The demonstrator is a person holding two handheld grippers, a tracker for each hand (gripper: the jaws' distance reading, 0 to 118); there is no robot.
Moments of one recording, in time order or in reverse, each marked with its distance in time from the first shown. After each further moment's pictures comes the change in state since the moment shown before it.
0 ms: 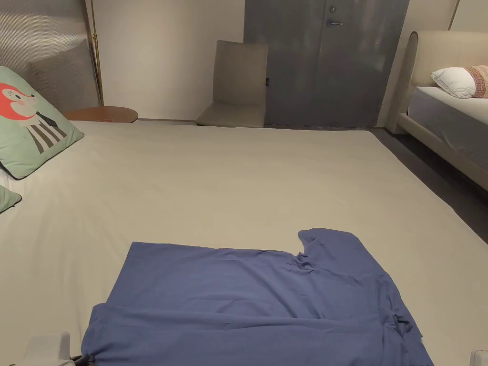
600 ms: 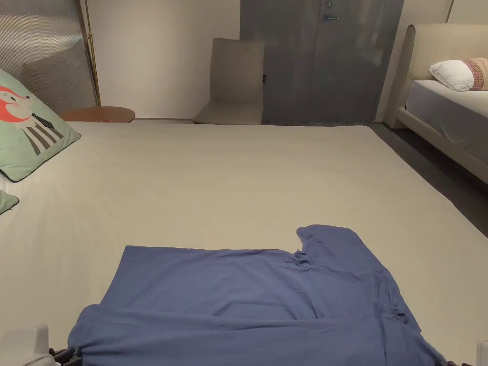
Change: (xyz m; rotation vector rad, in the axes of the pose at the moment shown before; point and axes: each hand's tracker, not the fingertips) left arm 0.004 0.020 0.047 0.022 -0.011 0.019; right arm 0.013 0.015 0.023 0.011 0.113 0.039
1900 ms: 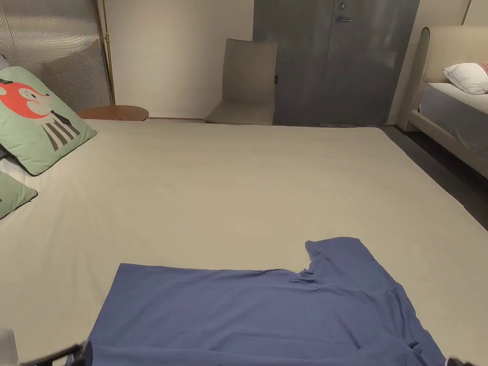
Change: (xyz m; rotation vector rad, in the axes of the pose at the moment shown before) left arm 0.002 -0.013 0.079 0.240 0.040 0.052; right arm -0.011 -0.003 0.073 0.240 -0.016 -0.001
